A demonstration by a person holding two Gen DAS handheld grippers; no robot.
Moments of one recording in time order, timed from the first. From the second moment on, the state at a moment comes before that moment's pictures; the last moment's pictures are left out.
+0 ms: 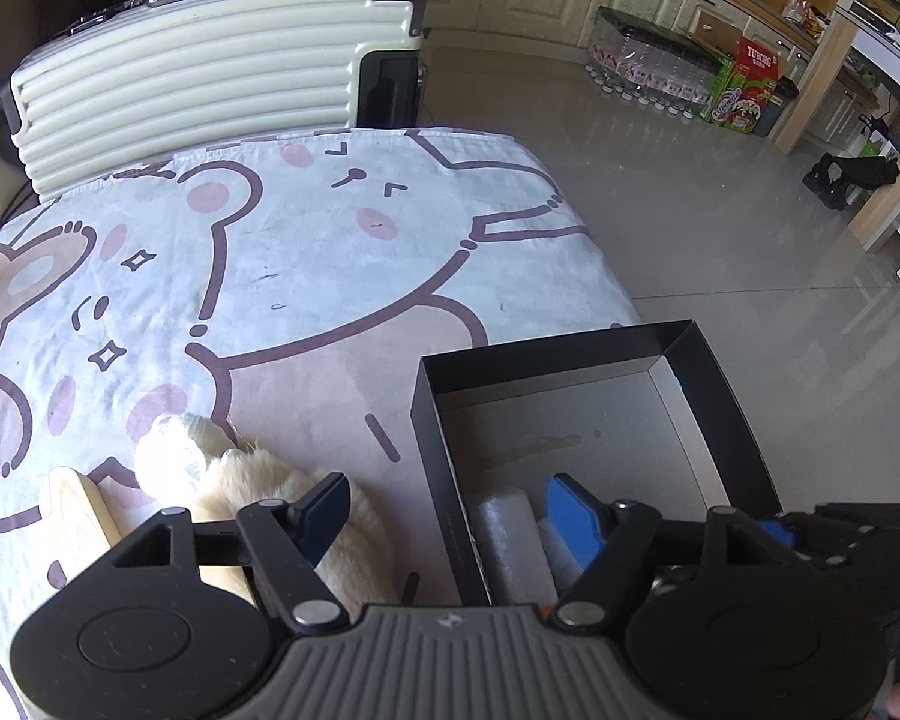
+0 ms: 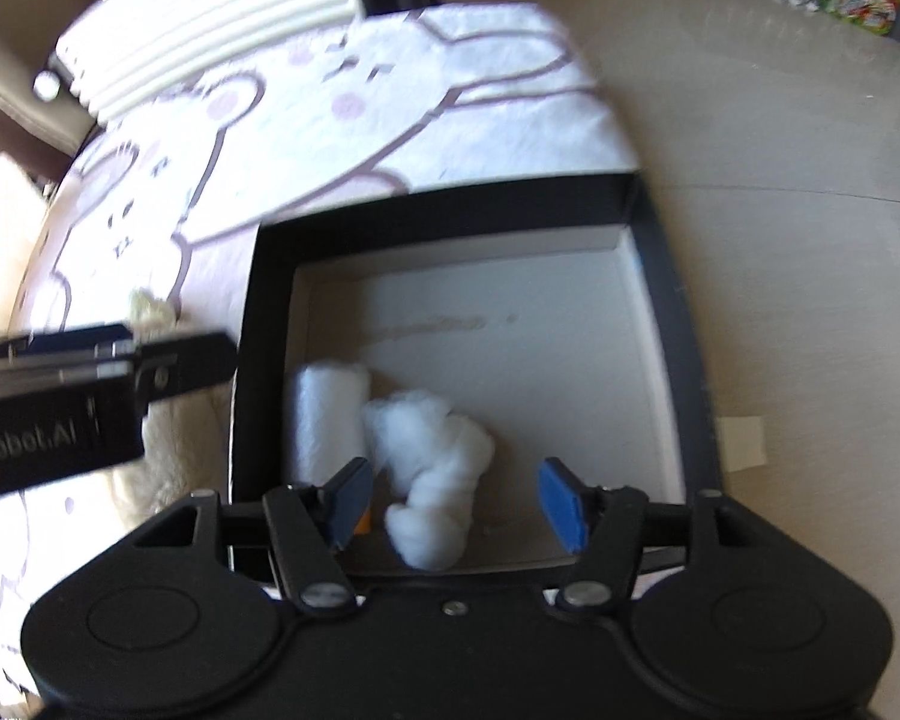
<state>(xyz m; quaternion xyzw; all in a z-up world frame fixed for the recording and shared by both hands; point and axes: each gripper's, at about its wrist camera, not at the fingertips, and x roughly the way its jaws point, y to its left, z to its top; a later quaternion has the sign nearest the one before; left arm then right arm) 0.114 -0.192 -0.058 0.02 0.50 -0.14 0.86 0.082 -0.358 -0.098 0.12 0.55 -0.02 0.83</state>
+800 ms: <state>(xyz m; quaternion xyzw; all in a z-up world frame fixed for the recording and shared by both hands) 0.086 -0.182 -0.039 0.05 0.49 -0.11 0.86 0.030 -0.383 -0.045 0.12 0.47 -0.10 0.87</state>
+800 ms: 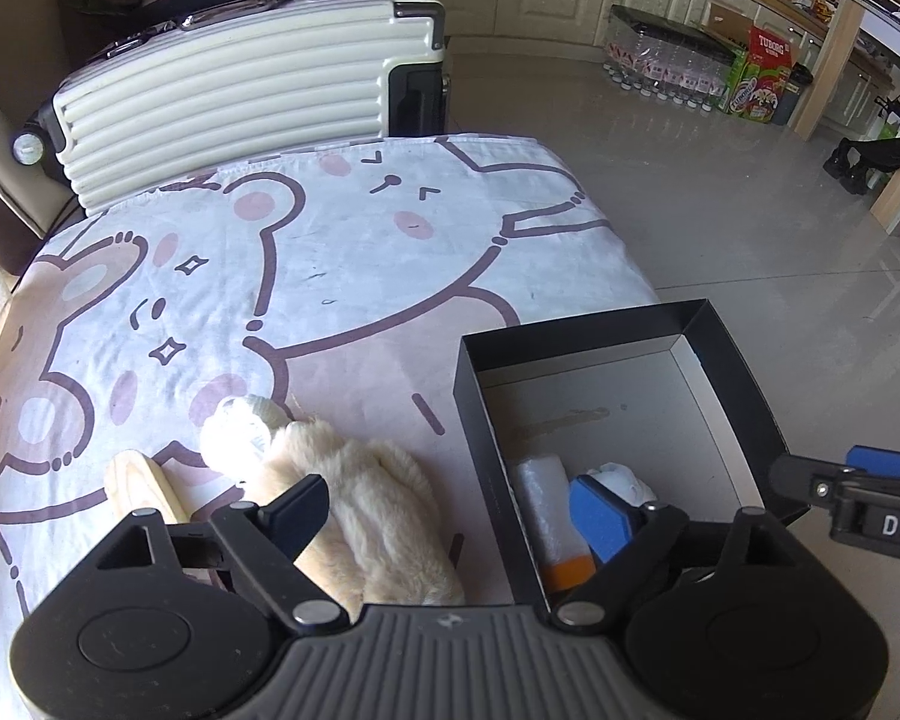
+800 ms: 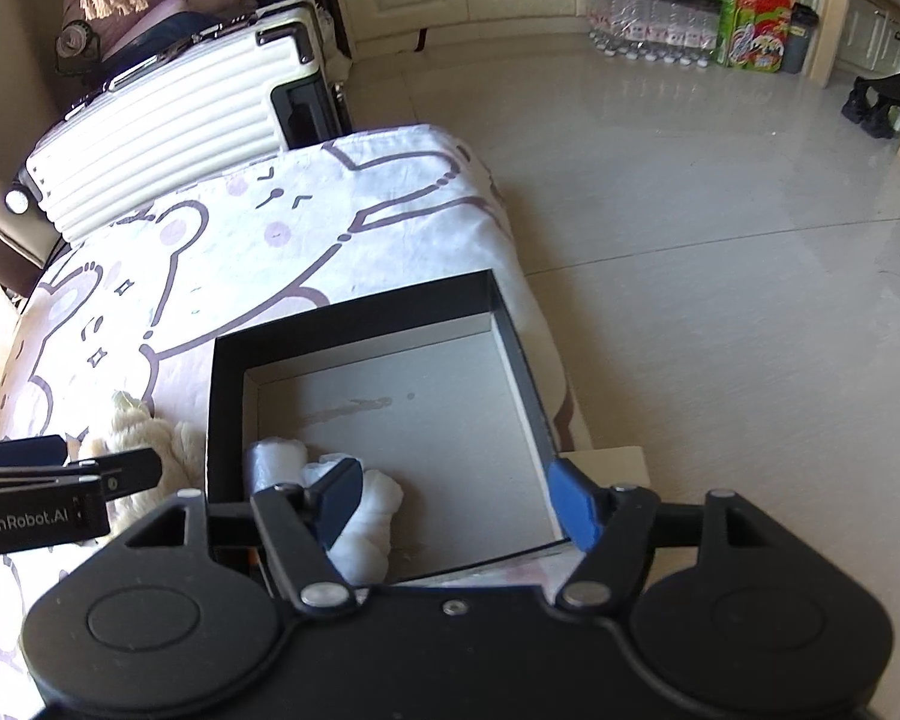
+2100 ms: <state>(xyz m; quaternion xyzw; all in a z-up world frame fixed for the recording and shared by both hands) 0.041 -0.171 -0.011 0.06 0.45 -0.08 0.89 -0.035 -0.391 -0.012 0.09 0.41 -0.16 0.89</state>
